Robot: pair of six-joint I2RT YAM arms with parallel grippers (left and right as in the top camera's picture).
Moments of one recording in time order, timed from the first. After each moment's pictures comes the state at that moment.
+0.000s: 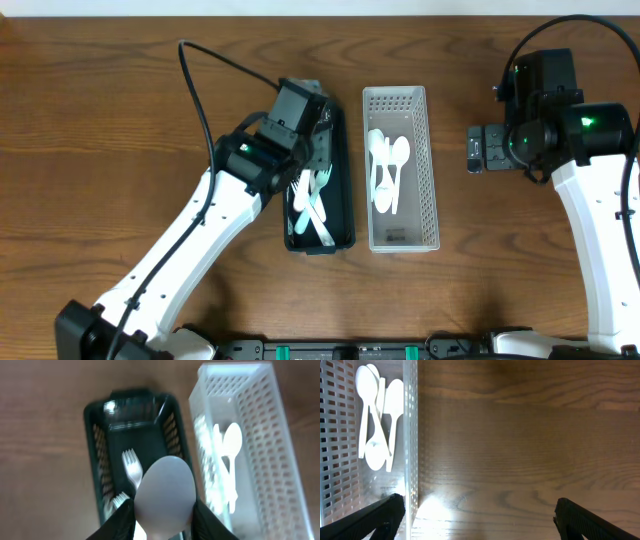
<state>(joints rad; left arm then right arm) -0.55 1.52 1.34 -0.74 -0.07 -0.44 0.10 1.46 1.53 -1.29 0.15 0.06</state>
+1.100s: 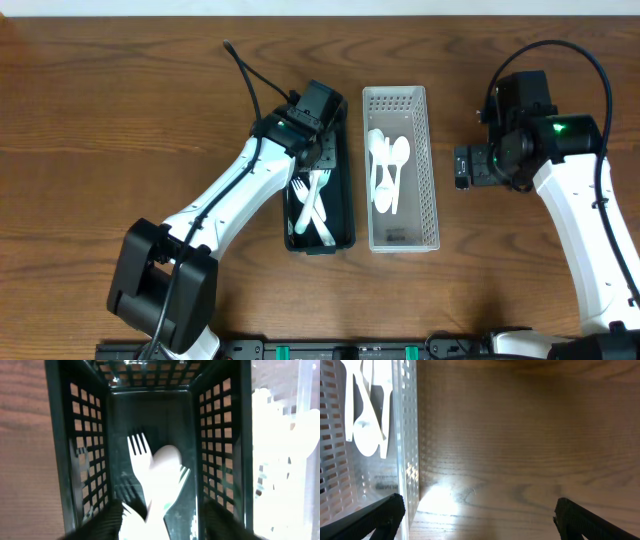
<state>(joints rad) -0.53 1.78 1.34 -0.74 -0.07 -0.52 0.10 1.47 1.34 -1.20 0.10 0.07</state>
